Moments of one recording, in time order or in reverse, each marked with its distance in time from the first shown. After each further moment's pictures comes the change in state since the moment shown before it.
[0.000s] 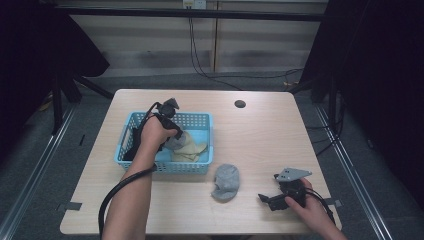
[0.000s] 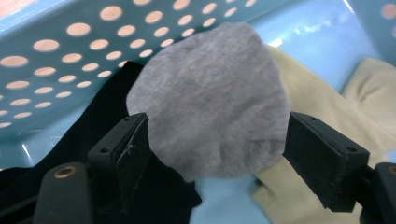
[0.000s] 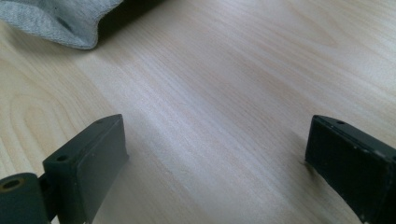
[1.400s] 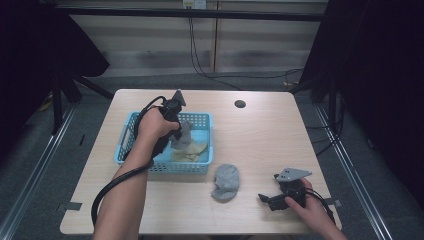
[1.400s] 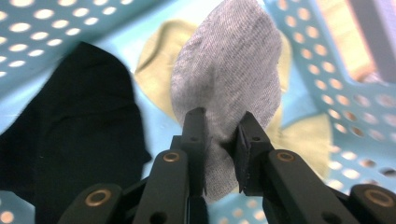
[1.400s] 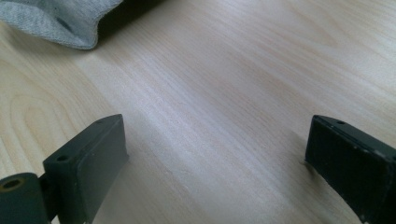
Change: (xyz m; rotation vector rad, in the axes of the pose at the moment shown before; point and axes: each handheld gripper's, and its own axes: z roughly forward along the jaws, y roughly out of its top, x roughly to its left) left arm -0.025 0.015 -0.048 0.173 -0.197 0.064; right arm 0.000 0.000 0.000 -0.002 0.001 0.002
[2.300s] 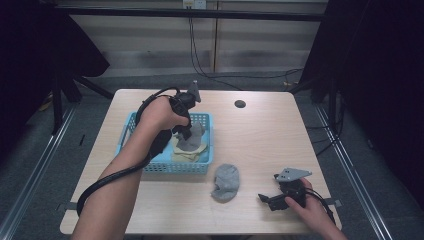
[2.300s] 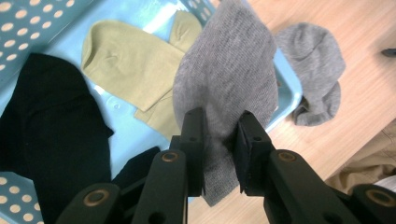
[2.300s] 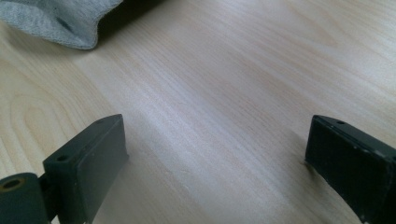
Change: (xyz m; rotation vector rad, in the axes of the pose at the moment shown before) left arm -0.055 0.007 -0.052 0.078 -0.038 0.168; right arm 0.000 0.000 0.000 0.001 0.001 -0.001
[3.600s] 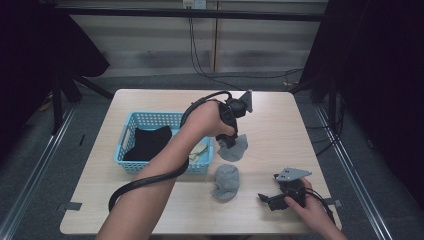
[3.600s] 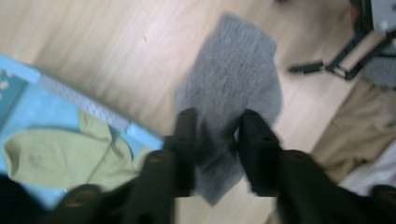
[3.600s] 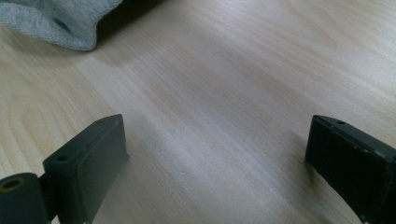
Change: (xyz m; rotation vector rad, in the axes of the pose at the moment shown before) left arm -0.109 0.056 0.011 -0.027 -0.022 0.279; right arm 0.000 0.001 0.000 0.001 -0.008 0.005
